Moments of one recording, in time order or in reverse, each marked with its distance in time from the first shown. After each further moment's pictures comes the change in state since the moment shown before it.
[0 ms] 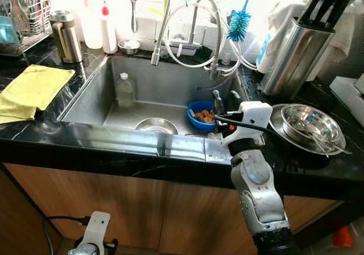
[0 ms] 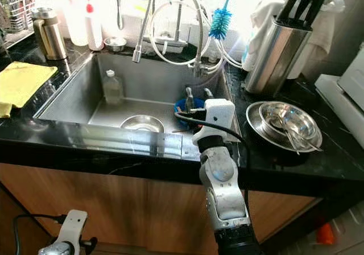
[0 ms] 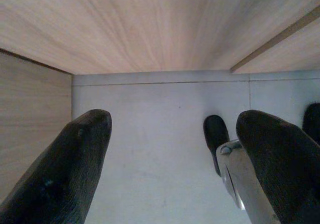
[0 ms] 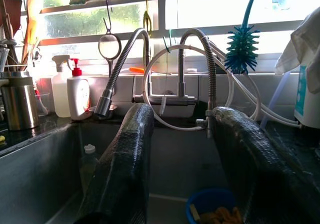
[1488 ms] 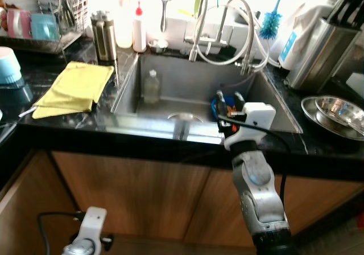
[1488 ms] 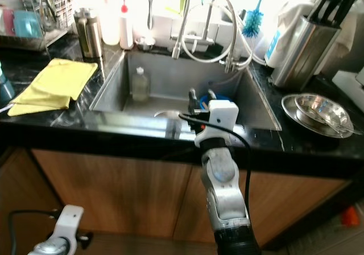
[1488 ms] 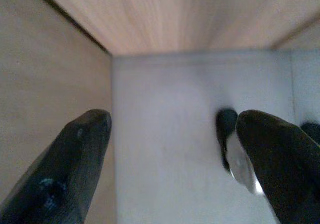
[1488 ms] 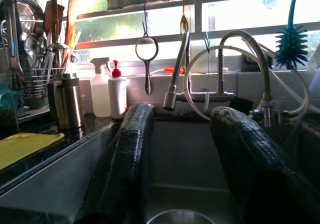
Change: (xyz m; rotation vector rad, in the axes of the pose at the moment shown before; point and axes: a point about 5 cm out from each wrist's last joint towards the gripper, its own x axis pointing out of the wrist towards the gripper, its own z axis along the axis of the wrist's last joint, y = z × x) left arm 0.000 -0.001 0.000 0.002 -0.006 -0.004; right arm 0.002 -0.001 0.002 0.009 -0.025 -0.013
